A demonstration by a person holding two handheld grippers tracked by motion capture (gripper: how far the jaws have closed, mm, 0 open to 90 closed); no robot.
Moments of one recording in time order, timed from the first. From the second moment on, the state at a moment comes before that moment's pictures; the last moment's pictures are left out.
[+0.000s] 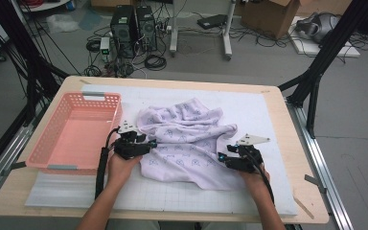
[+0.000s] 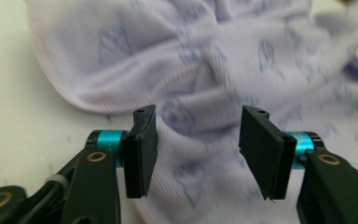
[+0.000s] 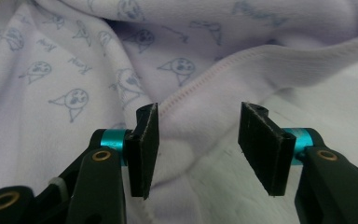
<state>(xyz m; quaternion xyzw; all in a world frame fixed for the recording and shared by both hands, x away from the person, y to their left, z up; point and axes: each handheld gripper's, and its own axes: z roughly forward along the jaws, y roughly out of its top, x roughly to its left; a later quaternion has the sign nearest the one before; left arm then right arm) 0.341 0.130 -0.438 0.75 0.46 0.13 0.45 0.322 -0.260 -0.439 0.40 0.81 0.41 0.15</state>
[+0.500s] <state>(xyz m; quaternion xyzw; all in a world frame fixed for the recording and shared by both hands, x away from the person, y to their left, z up) 0.330 0.123 -0.451 0.77 0.45 0.17 0.42 0.328 -0.226 -0.433 0.38 0.84 0.35 0.19</state>
